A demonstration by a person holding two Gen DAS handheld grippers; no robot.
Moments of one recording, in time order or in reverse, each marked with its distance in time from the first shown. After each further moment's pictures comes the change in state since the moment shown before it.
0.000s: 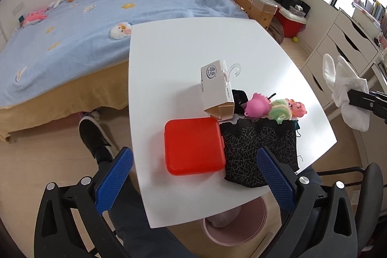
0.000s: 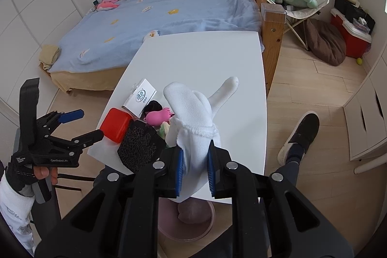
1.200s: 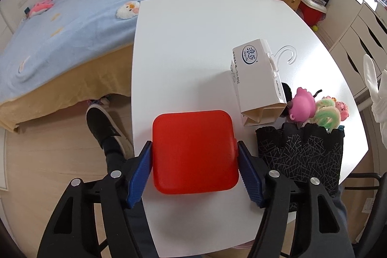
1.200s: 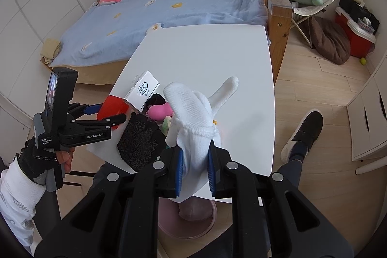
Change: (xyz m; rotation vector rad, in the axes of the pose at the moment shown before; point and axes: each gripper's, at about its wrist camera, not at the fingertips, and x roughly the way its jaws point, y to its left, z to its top) left arm 0.048 0.015 0.010 -0.026 0.083 0.081; right arm 0.015 0.008 -0.007 -0.018 0.027 0.013
